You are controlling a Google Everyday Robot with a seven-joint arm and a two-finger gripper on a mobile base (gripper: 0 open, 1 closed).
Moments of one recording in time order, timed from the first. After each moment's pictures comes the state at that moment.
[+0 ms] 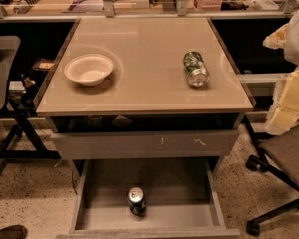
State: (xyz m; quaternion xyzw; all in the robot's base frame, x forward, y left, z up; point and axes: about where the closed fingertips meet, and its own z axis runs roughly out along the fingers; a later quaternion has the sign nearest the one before) arm 0.438 -0.217 0.976 -0.60 0.78 -0.03 0.16
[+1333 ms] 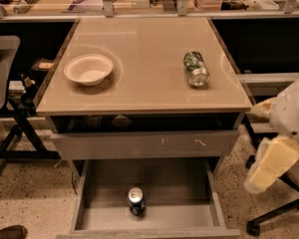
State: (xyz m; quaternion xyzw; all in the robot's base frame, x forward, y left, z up) arm 0.388 -0.207 0.870 -0.54 0.82 0.10 0.15
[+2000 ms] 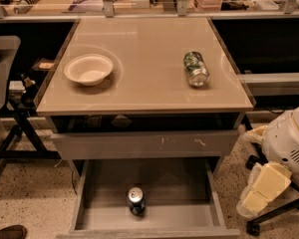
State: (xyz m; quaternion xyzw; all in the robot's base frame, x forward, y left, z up) arm 0.358 -0.197 0.821 -0.52 0.83 0.16 0.14
